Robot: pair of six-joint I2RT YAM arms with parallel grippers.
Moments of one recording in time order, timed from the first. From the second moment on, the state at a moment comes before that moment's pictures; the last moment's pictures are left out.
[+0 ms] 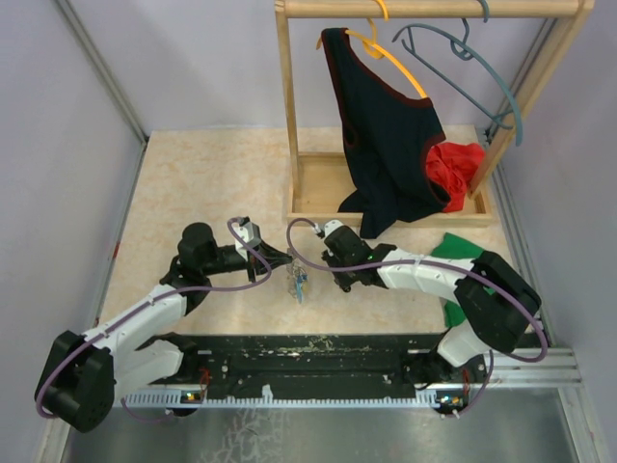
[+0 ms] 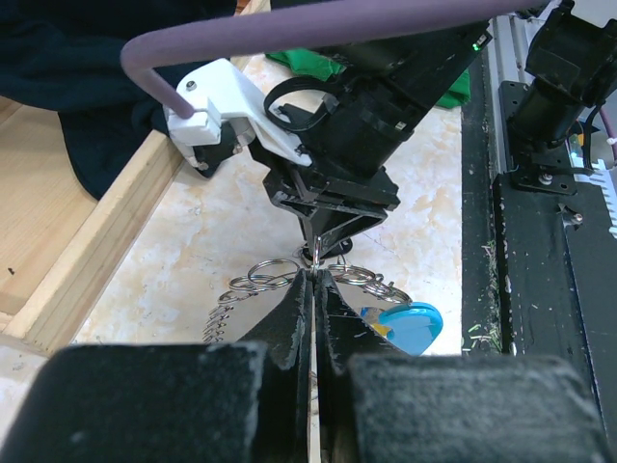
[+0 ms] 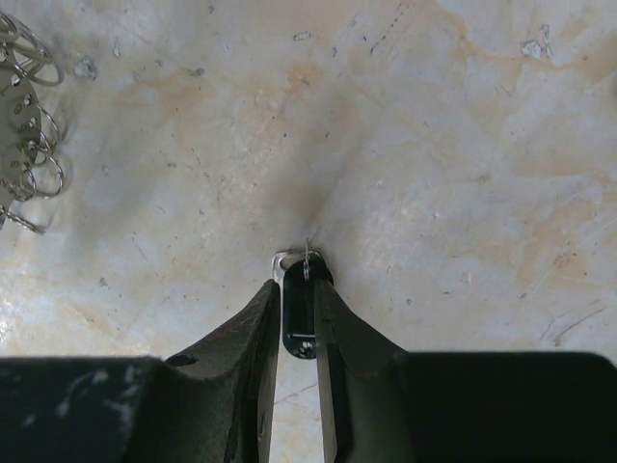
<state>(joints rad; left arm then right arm) -0.48 1.02 0.43 0.49 0.88 0.08 0.85 1.48 0.78 -0.27 0.14 0.22</state>
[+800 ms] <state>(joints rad) -0.48 1.02 0.43 0.49 0.88 0.07 0.85 1.53 0.79 -0.25 0.16 0.22</state>
